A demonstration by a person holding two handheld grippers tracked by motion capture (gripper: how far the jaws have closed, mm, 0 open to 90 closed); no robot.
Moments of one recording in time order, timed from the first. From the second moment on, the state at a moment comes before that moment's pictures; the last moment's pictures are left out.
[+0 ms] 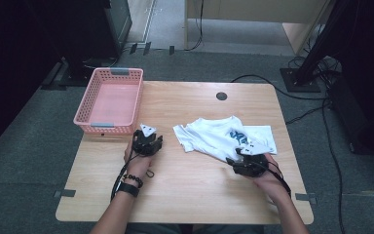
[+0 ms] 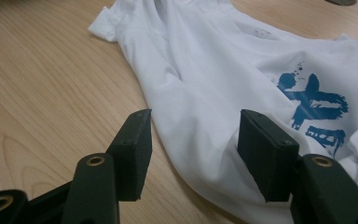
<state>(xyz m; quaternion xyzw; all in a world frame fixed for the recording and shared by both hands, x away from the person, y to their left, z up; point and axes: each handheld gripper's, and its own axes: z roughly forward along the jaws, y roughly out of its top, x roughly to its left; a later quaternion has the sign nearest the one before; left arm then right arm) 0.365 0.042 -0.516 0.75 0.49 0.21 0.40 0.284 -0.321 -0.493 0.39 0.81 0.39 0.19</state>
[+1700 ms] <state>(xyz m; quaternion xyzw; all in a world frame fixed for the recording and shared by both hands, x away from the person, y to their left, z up) 0.311 -0.031 -0.505 0.79 0.39 0.16 0.43 0.281 -0.353 -0.493 0.47 0.77 0.42 0.09</state>
